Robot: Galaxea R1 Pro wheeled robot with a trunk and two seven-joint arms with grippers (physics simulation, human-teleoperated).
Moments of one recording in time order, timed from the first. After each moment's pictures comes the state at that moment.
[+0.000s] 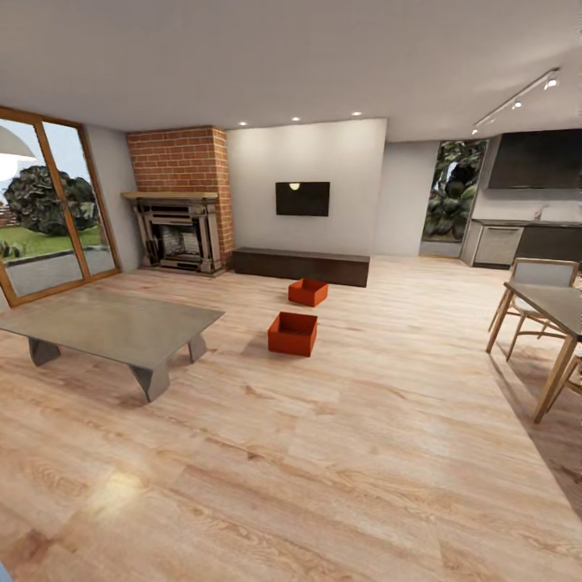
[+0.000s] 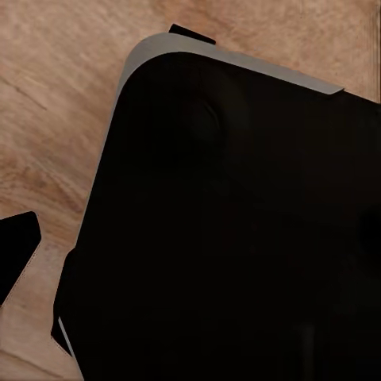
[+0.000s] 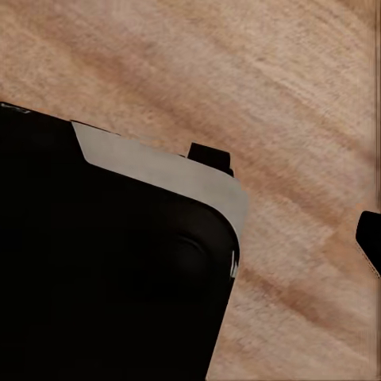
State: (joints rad) left arm 0.00 0.00 0.00 -0.05 0.35 -0.04 0.01; right arm -0.12 -0.02 0.43 0.02 -0.16 -0.13 0.06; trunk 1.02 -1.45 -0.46
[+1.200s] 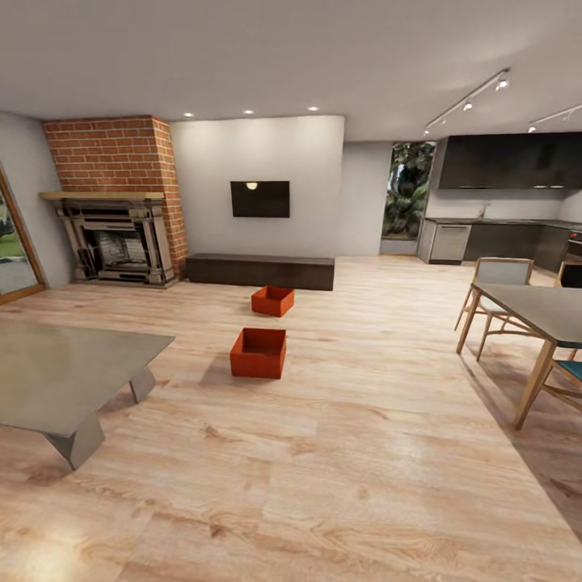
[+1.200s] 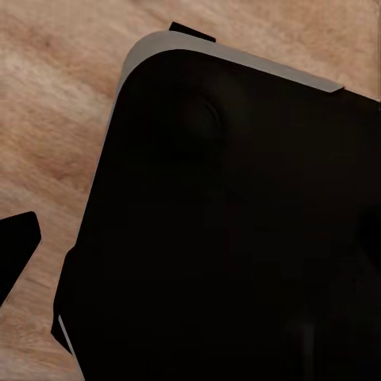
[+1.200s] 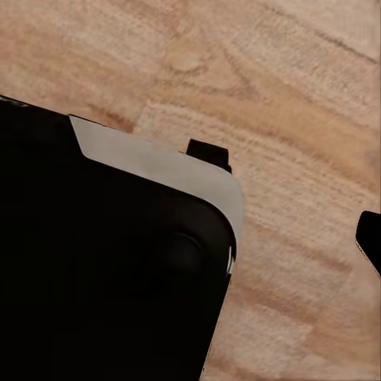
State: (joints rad) left arm 0.00 0.00 0.00 -0.05 0.35 -0.04 0.01; right arm -0.12 -0.03 0.44 0.02 -0.16 -0.13 0.06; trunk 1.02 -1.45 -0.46
